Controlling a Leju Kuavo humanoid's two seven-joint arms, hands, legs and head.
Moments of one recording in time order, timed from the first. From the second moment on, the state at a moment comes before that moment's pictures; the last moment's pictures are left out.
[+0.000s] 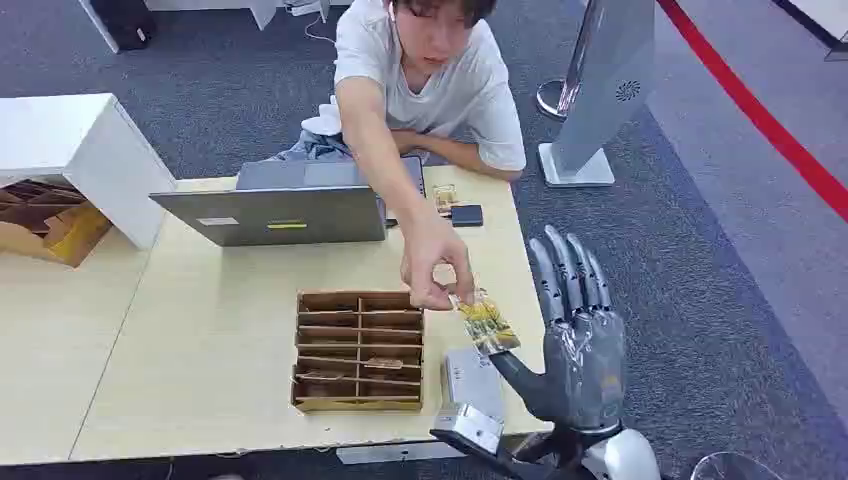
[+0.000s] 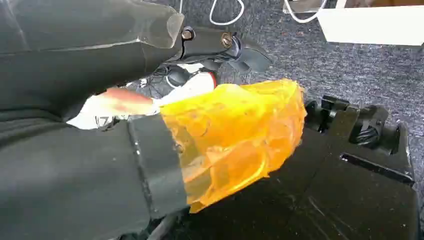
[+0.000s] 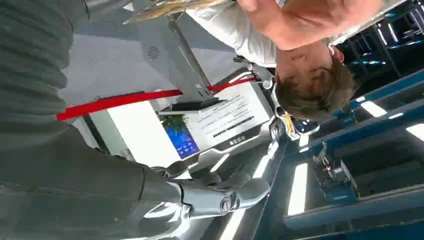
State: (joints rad) left arm -0.26 -0.17 -1.55 -0.05 0.17 0.32 0.00; right arm 0.16 0.09 0.40 -2.00 1.37 -0.35 -0.13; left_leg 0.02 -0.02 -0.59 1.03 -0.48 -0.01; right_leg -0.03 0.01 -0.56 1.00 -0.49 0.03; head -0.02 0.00
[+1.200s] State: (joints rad) left arm -0.27 -0.17 -1.55 -0.05 0.16 0.30 -0.01; right arm 0.15 0.09 0.42 -2.01 1.33 -0.36 -0.13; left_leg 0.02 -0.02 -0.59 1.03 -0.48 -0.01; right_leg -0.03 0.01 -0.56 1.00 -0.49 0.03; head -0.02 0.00
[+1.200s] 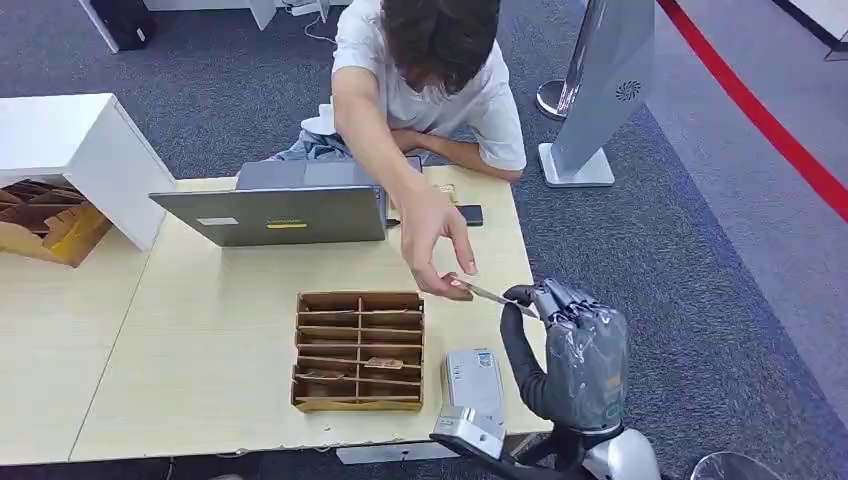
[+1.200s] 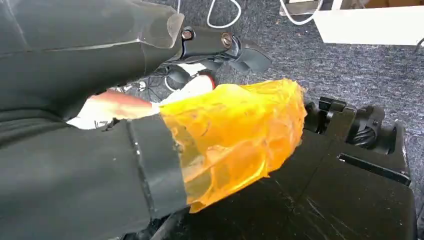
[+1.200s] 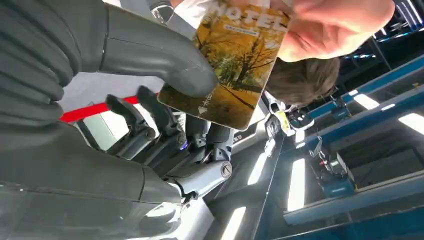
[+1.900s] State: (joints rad) left arm -0.18 -0.12 -1.34 -0.02 0.74 0.02 -0.13; right arm 0.12 0.08 0.45 -1.98 0.94 -0.17 -0.27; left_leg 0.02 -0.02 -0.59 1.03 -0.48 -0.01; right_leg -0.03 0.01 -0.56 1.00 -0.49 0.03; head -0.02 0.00
